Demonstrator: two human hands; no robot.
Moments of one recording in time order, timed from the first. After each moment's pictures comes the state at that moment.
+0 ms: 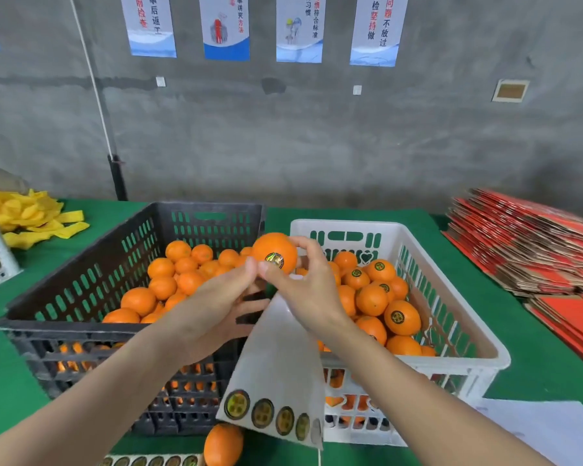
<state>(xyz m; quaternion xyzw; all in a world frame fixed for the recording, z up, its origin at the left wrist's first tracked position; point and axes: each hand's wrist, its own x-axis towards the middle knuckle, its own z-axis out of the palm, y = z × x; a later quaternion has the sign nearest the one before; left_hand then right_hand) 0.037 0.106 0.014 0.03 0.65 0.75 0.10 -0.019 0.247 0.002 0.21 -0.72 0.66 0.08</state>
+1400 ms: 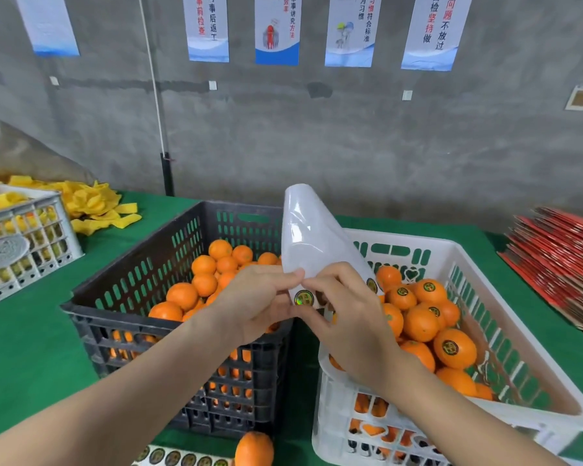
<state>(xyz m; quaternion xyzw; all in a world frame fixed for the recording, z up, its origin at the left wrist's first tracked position) 0.019 0.099 0.025 -0.05 0.61 0.79 0.02 -0.004 0.250 0.005 0.44 -0.77 0.35 0.31</state>
